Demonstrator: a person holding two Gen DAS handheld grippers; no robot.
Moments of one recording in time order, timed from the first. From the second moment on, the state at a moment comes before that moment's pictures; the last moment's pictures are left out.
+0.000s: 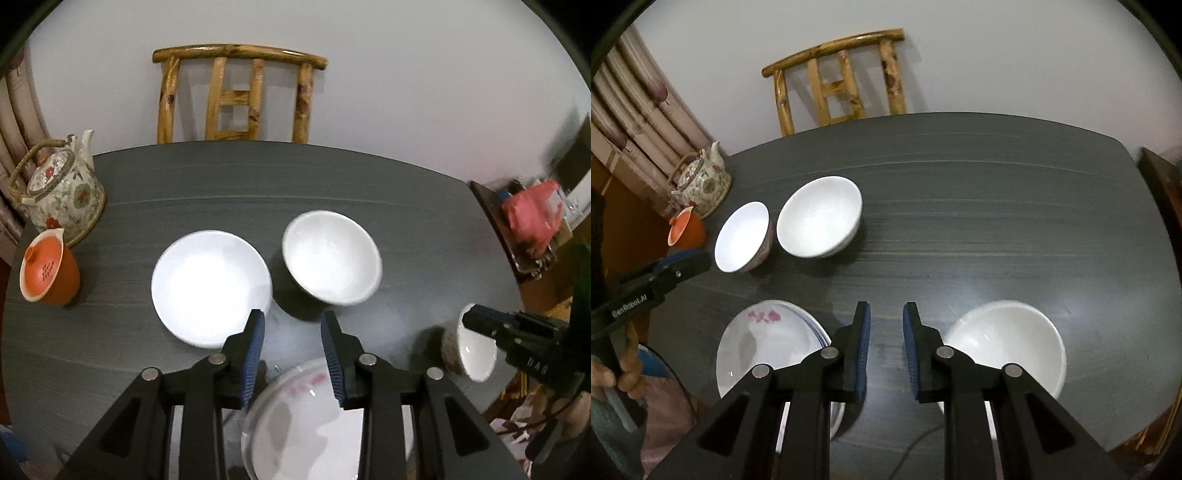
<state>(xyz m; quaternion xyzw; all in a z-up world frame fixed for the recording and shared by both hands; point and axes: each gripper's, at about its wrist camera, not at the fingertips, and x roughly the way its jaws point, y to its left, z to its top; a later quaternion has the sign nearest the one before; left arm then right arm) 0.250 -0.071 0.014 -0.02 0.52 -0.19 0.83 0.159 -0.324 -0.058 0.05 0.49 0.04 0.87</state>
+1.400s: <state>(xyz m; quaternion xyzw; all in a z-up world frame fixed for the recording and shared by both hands) 0.377 -0.134 -0.087 -0.02 0.65 -0.19 0.74 0.314 -0.286 -0.137 0.04 0.59 0.07 0.81</state>
